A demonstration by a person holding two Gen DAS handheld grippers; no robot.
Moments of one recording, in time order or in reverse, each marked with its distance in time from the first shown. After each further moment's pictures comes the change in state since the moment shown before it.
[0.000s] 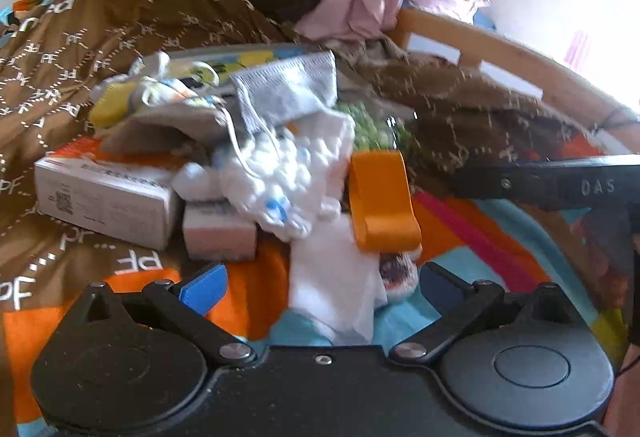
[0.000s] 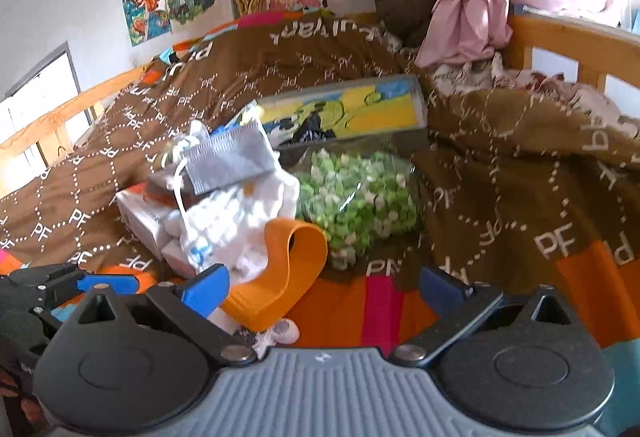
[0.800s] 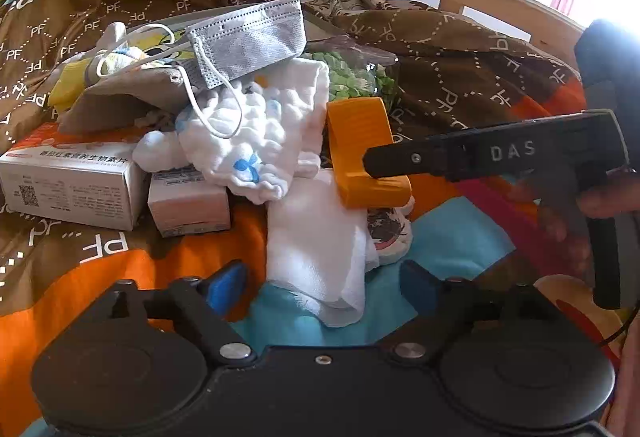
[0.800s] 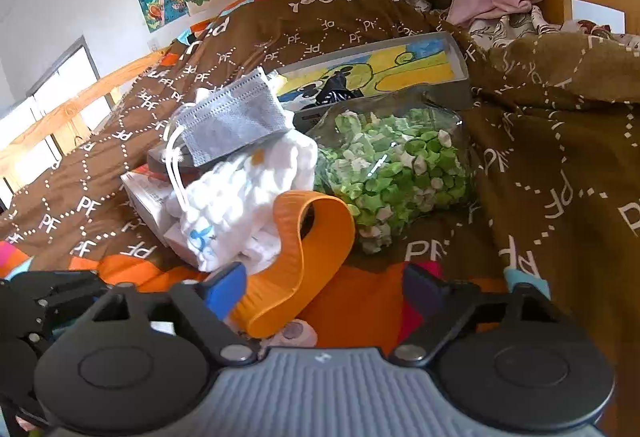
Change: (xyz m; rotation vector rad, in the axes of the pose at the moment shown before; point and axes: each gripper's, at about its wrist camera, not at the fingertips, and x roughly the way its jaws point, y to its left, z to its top) left arm 0.022 -0.009 -0.003 0.075 0.118 -0.032; right arm 0.051 -0.007 -0.008 0.033 0.063 0.119
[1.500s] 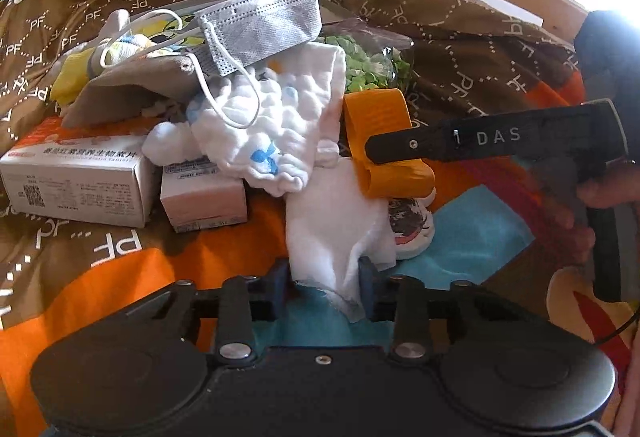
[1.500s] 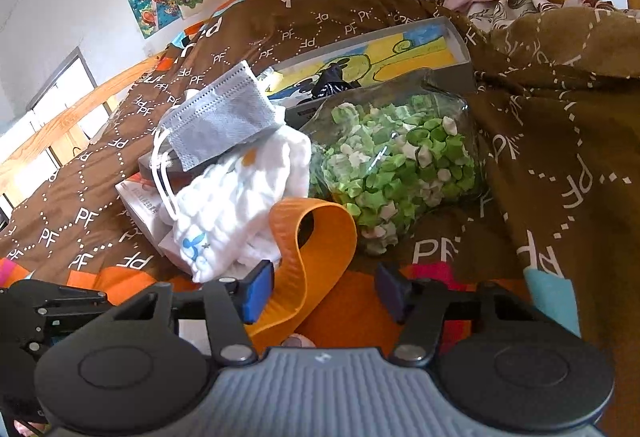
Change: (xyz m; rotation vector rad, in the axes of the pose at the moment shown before) left arm 0.008 0.009 0.007 0.016 0.063 0.030; right arm 0.018 -0.005 0.001 0.054 0.012 0.017
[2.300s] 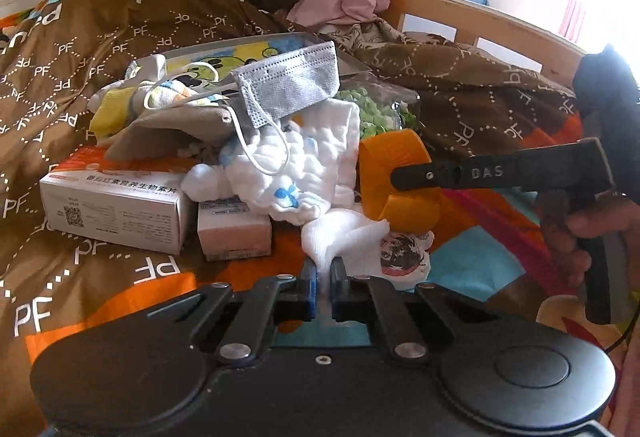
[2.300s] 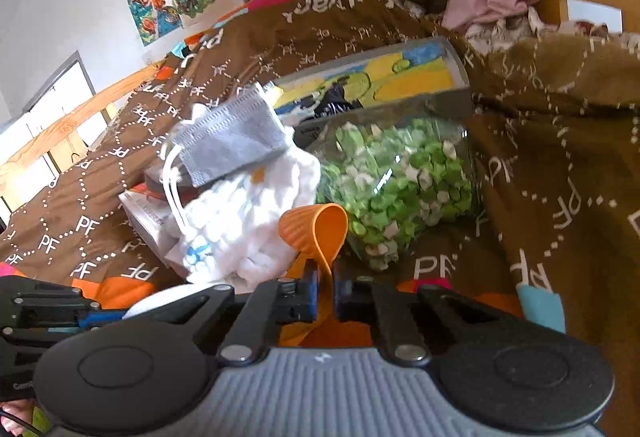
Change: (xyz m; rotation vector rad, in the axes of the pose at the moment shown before) left arm -0.034 0.006 -0.004 -0.043 -0.144 0.025; right arm -0.015 0.013 0.004 -0.023 -0.048 -0.027
